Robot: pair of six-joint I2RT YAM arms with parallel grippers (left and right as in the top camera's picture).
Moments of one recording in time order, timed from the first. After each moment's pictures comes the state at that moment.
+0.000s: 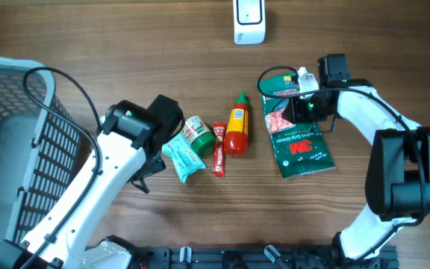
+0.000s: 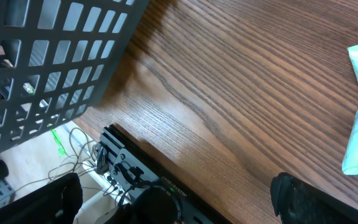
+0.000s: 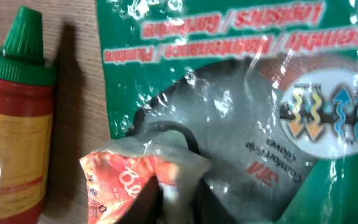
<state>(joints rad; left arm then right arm) -0.46 1.40 1.23 -1.65 -0.41 -1.00 0.06 1.89 1.15 -0.61 -0.41 -0.02</state>
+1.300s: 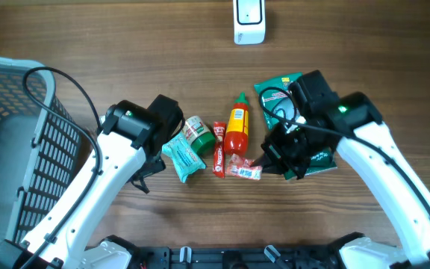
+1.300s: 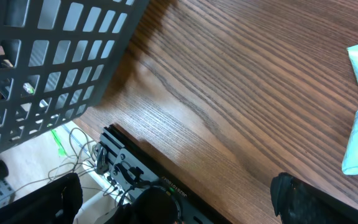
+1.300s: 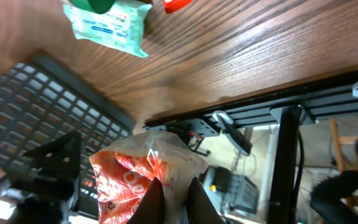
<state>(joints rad) -0.46 1.40 1.23 -1.65 -0.41 -1.00 0.40 1.39 1.24 -1.30 -0.70 1.15</state>
